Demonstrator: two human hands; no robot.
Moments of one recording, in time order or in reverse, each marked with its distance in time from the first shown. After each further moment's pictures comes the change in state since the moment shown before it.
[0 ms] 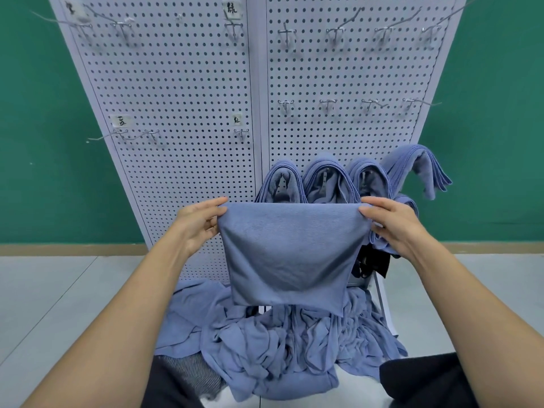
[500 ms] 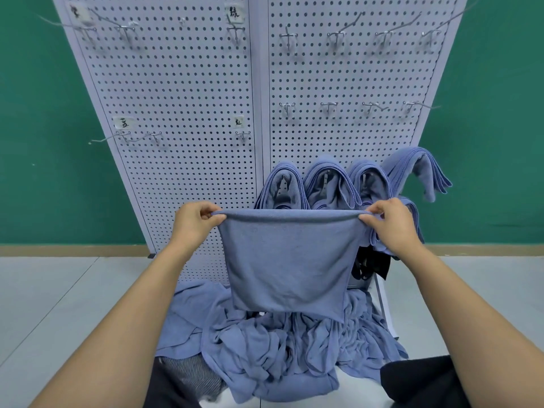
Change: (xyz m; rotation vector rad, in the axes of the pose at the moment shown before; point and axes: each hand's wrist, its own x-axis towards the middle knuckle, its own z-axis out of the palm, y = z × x) left_hand -0.001 -0.006 -0.008 0.815 0.152 0.480; right_hand 0.000 0.004 0.002 -0.941 0.167 -0.431
